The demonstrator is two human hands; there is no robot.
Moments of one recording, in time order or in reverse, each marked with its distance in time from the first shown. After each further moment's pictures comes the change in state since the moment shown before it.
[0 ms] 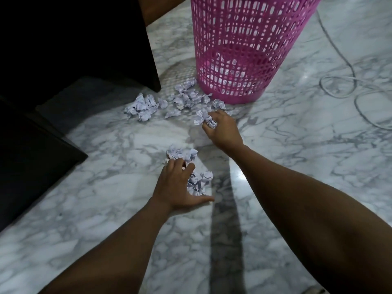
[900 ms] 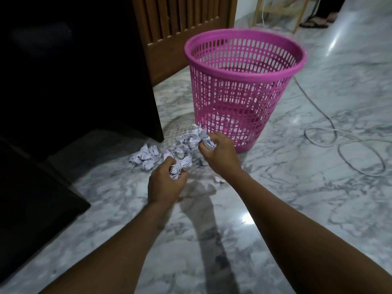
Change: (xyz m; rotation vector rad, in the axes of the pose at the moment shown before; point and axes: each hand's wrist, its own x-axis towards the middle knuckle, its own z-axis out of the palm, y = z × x) left_hand 0.097 -0.009 -0.074 -0.519 0.376 -0.376; right_hand 0.033 -0.063 -0.056 0.148 0.209 -0.144
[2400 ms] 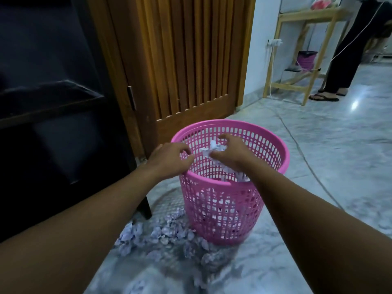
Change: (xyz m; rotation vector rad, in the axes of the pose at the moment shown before) left_hand 0.236 0.192 -0.012 0.377 -0.268 0.183; right_hand 0.232 -0.018 -0.143 -0.043 -0.304 0.222
